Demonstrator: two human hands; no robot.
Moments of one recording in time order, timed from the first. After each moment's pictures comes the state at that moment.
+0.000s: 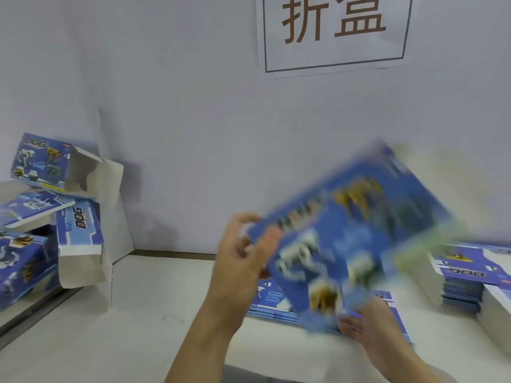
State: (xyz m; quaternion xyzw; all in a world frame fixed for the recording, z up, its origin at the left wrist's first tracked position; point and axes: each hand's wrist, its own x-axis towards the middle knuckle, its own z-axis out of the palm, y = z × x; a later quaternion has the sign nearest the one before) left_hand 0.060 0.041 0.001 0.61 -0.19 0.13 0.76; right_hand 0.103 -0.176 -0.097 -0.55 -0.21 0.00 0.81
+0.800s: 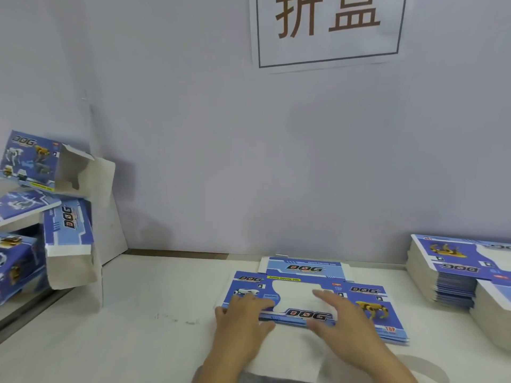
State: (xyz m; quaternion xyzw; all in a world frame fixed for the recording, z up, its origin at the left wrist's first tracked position) left_hand 0.113 0.047 -0.130 0.98 -0.03 0.05 0.18; right_hand 0.106 -0.155 -0.115 -0.94 0.00 0.02 0.33
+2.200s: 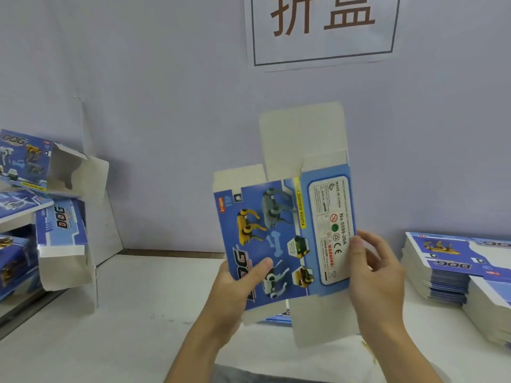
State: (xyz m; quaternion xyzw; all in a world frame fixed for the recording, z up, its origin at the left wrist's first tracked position) left_hand 0.090 0.044 -0.065 0.61 -0.11 0.08 0.78; right_hand 0.096 -0.152 -0.052 -0.62 0.00 -0.32 0.72
